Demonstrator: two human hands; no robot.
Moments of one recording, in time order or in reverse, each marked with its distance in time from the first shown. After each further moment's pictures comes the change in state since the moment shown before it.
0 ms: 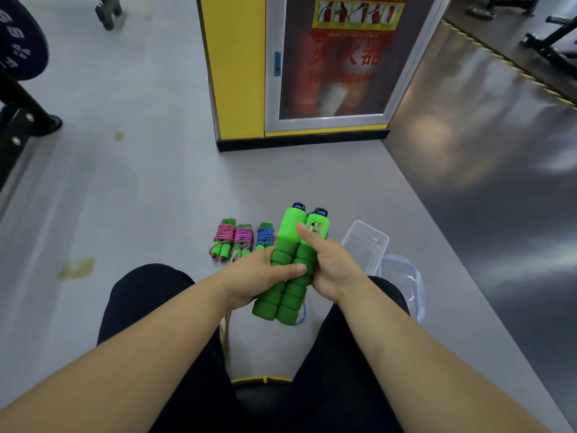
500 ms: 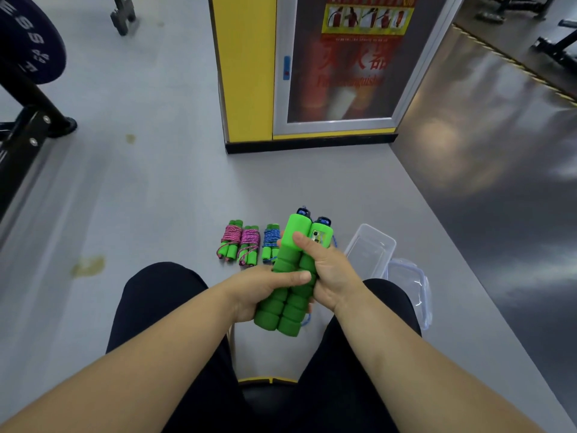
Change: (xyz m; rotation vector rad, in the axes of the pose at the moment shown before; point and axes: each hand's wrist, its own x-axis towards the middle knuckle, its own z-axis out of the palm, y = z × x) left_hand -0.012 -0.009 0.001 -0.185 -0.033 -0.170; right_hand -0.007 0.010 0.018 0.107 -0.011 -0.043
